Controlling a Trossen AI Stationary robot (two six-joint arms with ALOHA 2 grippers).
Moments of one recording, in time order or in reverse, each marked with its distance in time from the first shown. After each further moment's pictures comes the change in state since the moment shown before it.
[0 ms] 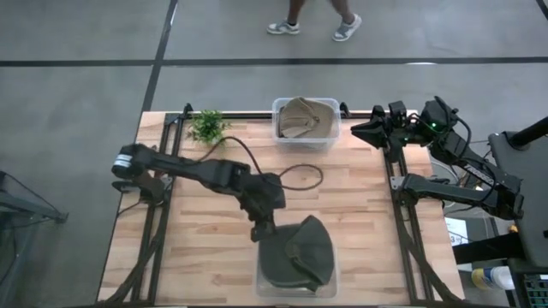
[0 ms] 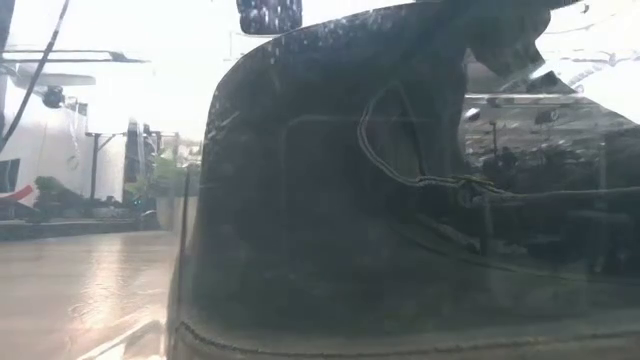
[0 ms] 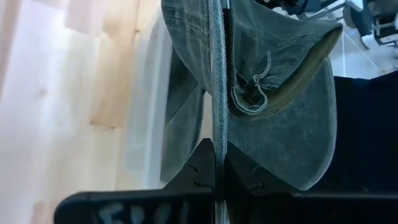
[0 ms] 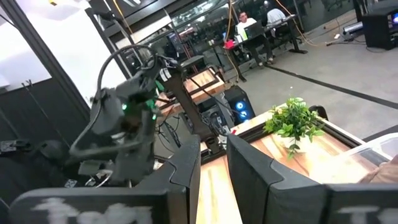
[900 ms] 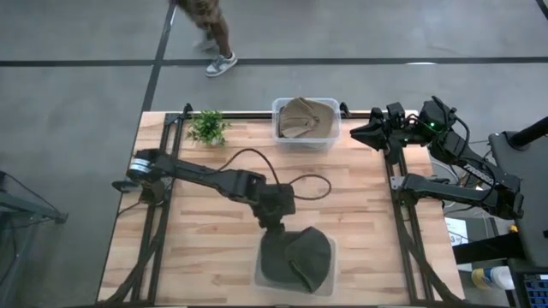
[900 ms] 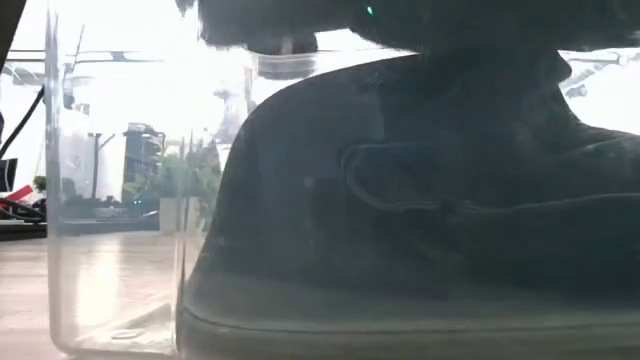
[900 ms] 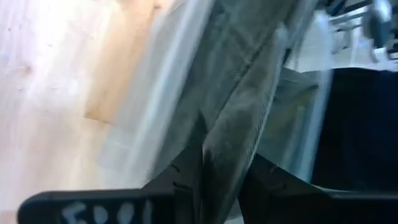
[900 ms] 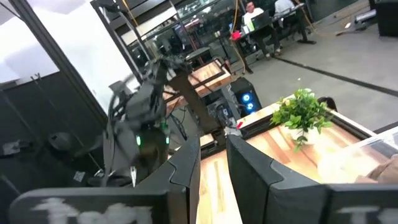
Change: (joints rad) left arm -0.006 0.151 0.000 0.072 0.006 -0.116; right arm 0.001 0.005 0.001 -0.021 -0.041 0.002
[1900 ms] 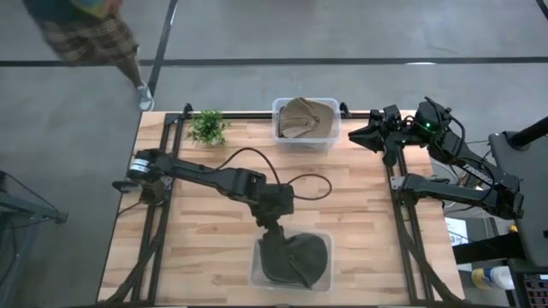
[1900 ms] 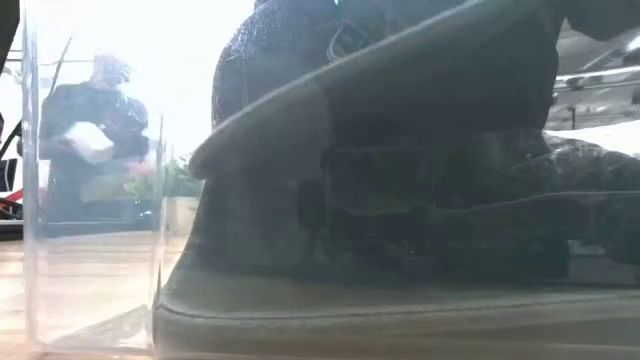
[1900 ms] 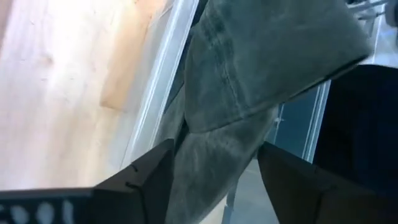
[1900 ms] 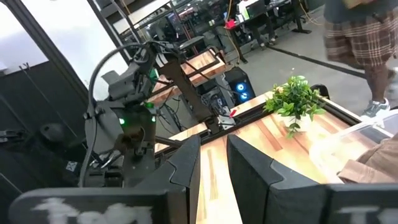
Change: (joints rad) left arm -0.002 -0.001 0.066 -0.128 -0.031 0.038; right arm 0.000 0.002 -0.013 -0.048 0.004 -0.037
